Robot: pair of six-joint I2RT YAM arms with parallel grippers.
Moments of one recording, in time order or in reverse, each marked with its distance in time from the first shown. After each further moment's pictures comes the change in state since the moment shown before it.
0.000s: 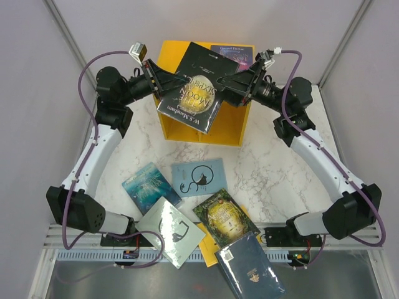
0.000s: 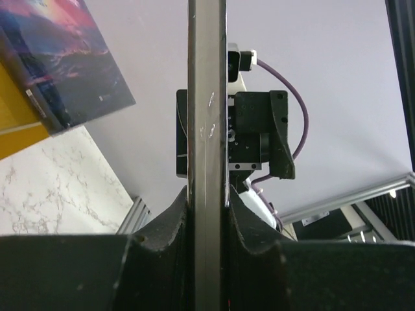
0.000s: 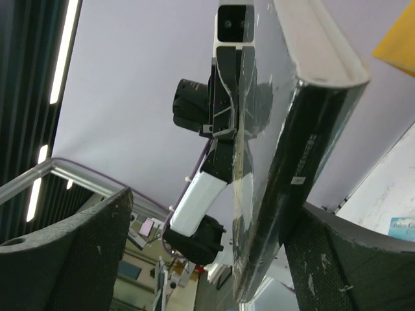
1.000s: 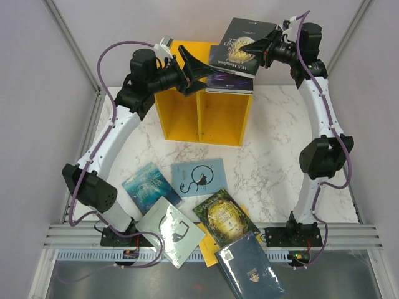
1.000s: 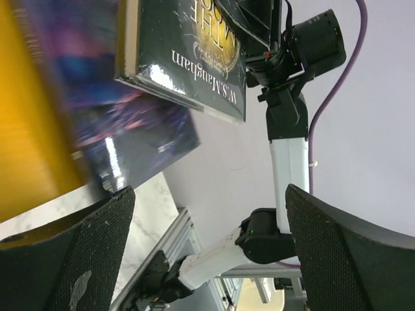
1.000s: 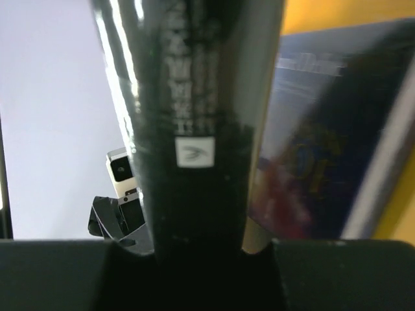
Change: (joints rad) left arm -0.207 0.272 0.402 -0.459 -0.318 0.249; right arm -0.320 0.616 0.898 -0.728 -0.143 -0.211
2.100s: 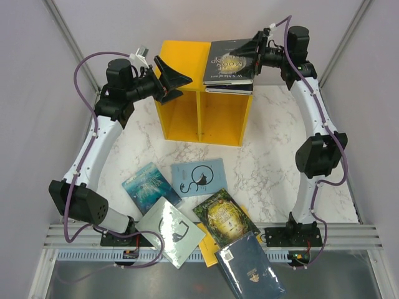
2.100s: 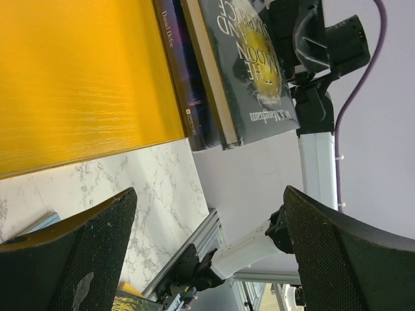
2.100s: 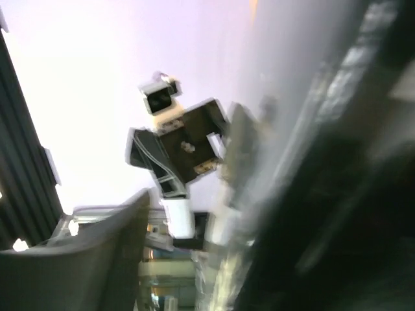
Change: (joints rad) left arm 0.190 -0.177 -0.232 -0.068 0.074 0.118; right arm 0.056 0.072 -0.004 -0.008 -0.230 0.113
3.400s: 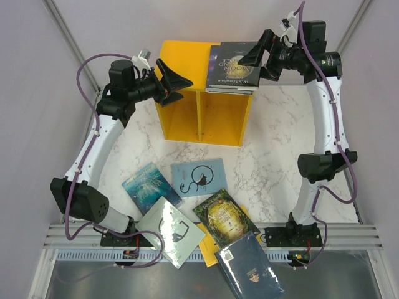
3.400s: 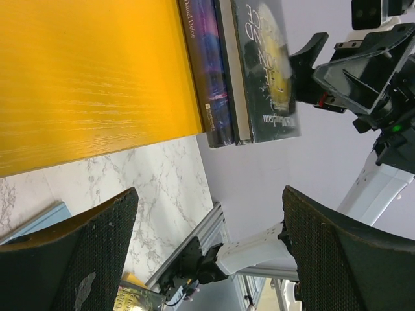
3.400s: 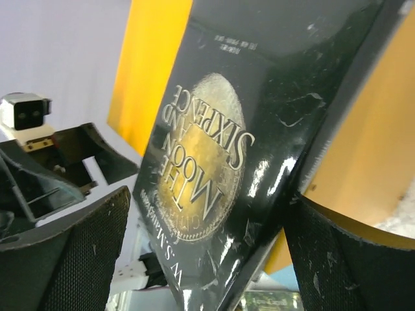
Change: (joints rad) left arm 0.002 0.017 0.000 -0.039 0.006 0.019; right arm 0.005 -0.083 0.343 -0.807 0.504 -0.776
